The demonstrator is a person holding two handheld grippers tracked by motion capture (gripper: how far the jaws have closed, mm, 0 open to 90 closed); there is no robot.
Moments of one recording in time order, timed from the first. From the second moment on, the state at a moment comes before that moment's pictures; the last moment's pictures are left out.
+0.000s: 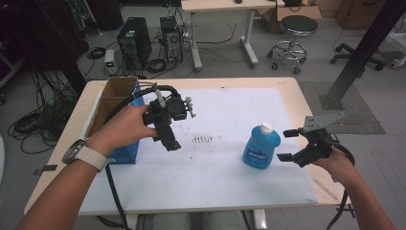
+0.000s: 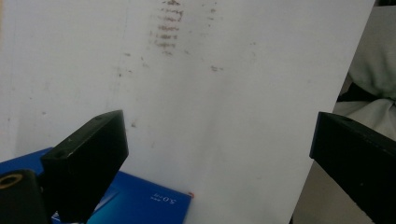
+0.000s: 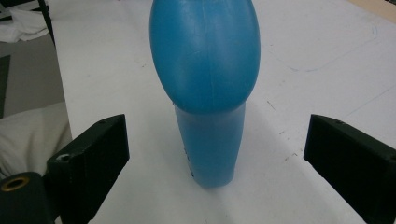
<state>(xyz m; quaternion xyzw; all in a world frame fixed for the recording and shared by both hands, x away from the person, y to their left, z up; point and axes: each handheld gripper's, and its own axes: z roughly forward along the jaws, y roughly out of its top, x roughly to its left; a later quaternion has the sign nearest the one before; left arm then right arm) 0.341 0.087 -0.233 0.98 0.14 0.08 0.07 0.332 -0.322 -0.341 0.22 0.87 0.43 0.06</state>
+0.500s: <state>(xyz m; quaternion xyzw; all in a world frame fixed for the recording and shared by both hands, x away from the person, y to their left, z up) 0.342 0.086 -0.233 0.98 0.14 0.08 0.08 0.330 -0.327 -0.351 0.23 0.86 0.45 0.06</state>
